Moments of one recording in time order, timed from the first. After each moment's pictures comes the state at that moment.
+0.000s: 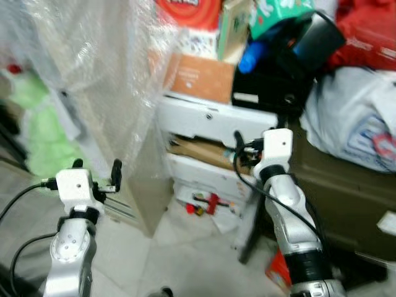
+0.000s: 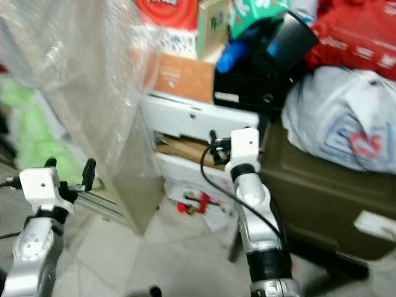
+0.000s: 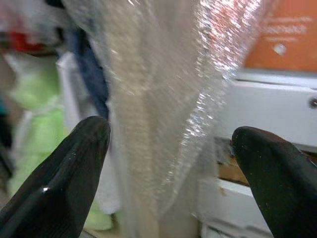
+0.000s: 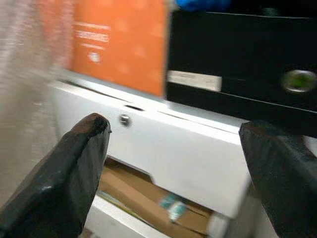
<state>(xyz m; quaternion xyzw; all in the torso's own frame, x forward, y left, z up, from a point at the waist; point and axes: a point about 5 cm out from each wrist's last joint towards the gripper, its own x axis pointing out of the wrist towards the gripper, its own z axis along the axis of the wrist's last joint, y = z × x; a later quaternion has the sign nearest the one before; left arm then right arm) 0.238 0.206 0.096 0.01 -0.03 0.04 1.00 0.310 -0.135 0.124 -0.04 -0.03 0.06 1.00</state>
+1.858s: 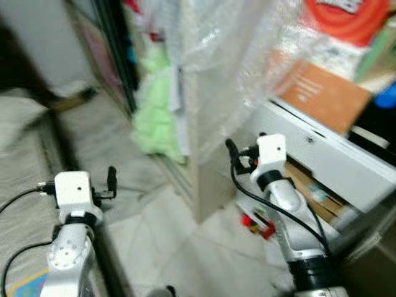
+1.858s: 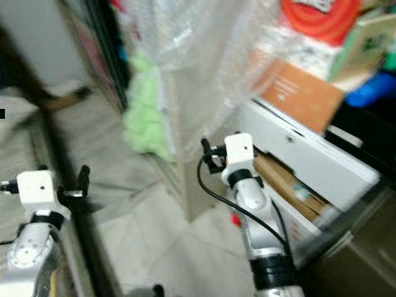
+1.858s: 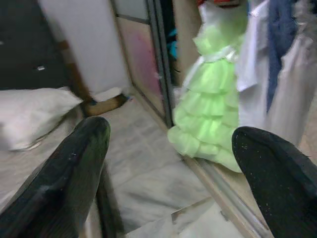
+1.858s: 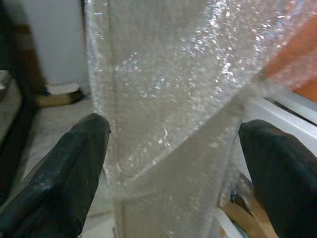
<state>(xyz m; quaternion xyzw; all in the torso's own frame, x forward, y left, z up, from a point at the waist) 0.221 0.204 0.102 0.04 0.04 0.08 1.00 0.301 -0.135 0.119 -0.05 -0.01 0.11 0.99</state>
